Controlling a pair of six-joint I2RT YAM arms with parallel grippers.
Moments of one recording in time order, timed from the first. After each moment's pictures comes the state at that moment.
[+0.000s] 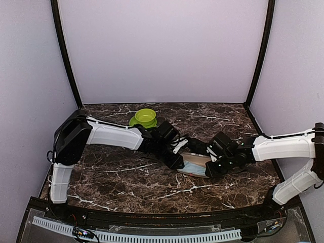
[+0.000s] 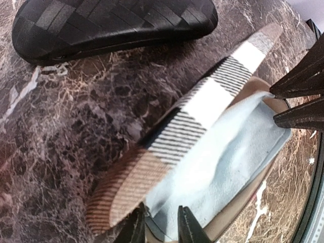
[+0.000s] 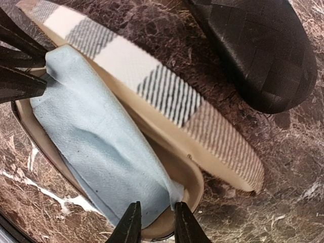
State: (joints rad) left arm -0.97 2.15 1.52 -0.33 0.28 -0.11; right arm 0.86 1.38 0.72 -0.52 0.07 0.48
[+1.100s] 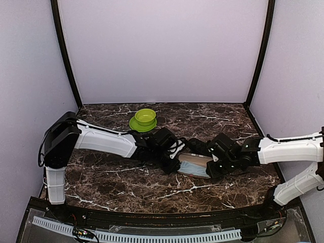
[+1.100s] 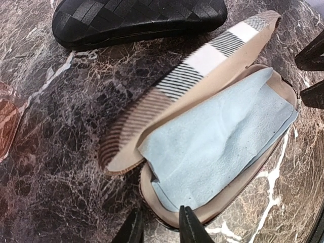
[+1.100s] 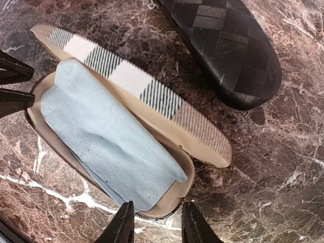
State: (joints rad) left arm -1.05 2.02 1.35 -0.25 0.05 -0.14; right arm 0.94 1.31 0.72 -0.56 0.20 0.56
